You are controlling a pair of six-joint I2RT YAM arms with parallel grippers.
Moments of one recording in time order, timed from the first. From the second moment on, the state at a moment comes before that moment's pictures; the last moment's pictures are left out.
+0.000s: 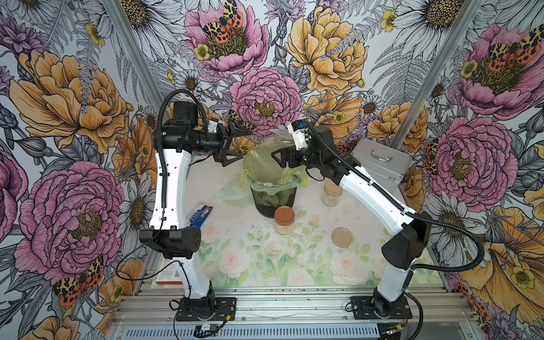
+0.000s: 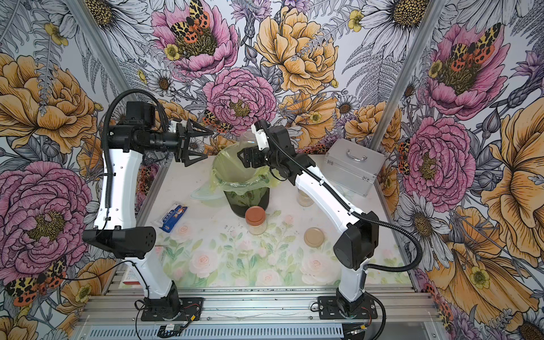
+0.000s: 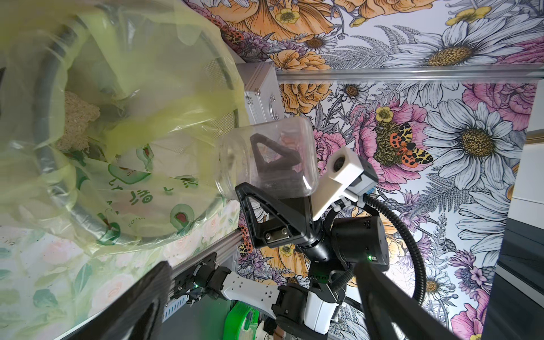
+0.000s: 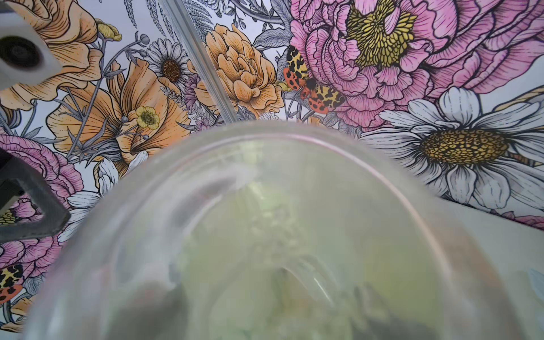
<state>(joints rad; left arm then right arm) -0.02 1.85 2.42 -1.42 0.96 -0.81 0.59 1.83 1.93 -0.51 -0.23 0.26</state>
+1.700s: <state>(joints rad) -0.01 1.77 2.31 -1.39 0.96 -0.78 0.77 1.89 2.04 -0.61 -0.16 0.18</state>
